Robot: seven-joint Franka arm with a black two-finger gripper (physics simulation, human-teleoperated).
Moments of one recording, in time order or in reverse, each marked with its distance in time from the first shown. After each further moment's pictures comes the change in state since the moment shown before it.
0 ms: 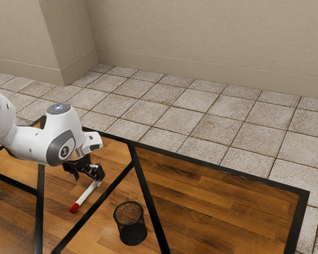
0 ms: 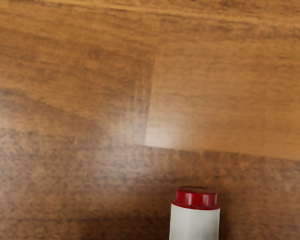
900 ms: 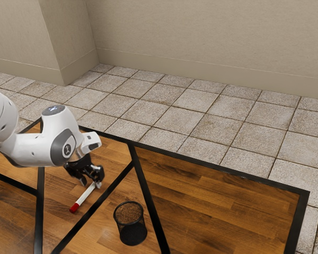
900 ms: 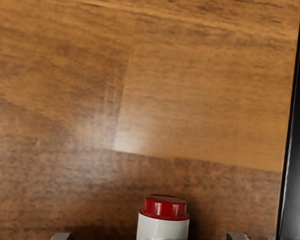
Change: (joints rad) arm 0.028 0.017 -0.034 0.003 -0.212 0.014 0.139
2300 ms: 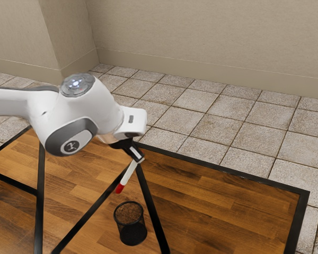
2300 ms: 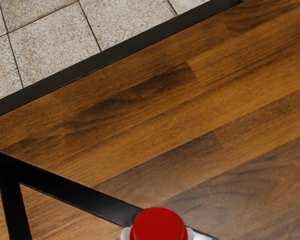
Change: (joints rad) arm -0.275 -0.446 -0.179 -0.041 0.453 -0.093 -0.210
